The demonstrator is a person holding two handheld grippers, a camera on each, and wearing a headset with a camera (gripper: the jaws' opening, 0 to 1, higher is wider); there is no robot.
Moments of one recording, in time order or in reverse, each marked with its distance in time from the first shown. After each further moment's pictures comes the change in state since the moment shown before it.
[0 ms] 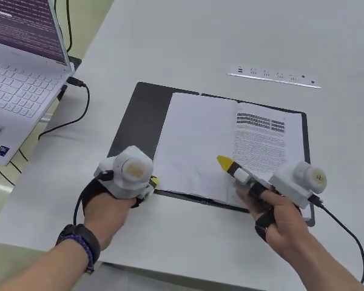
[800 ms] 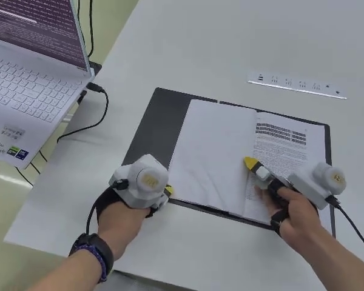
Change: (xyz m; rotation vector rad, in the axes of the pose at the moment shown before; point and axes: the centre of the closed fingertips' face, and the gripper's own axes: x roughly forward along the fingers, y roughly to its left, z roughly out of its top) left arm 0.000 0.001 -0.001 -0.024 -0.002 0.000; right arm 0.031 -0.038 0.031 0.028 -0.052 -0.088
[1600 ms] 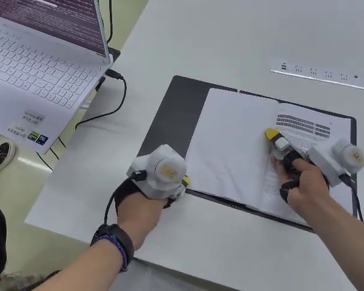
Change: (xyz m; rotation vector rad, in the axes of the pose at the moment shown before) left arm 0.001 0.001 0.000 -0.026 -0.008 0.022; right arm 0.033 0.013 0.034 0.085 -0.130 -0.007
